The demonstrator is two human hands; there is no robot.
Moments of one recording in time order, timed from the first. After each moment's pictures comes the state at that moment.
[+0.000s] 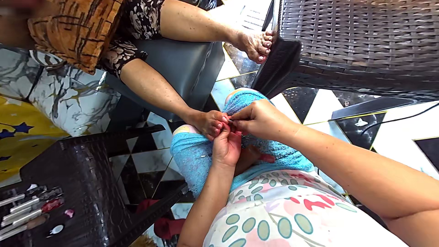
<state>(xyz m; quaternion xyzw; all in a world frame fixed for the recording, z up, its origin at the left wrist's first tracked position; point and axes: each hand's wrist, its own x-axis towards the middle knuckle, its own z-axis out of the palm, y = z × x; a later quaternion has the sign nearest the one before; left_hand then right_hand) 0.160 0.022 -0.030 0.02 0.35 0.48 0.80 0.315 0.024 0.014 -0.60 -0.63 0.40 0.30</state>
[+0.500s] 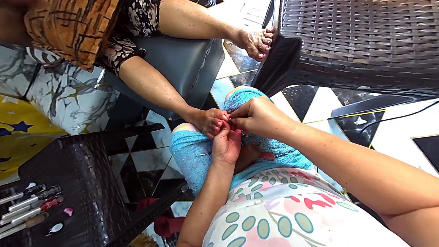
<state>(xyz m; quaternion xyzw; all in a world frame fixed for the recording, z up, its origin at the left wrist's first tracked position) 0.160 0.021 -0.032 0.03 0.34 0.49 0.80 0.313 0.029 0.020 -0.62 -0.61 0.42 0.26</state>
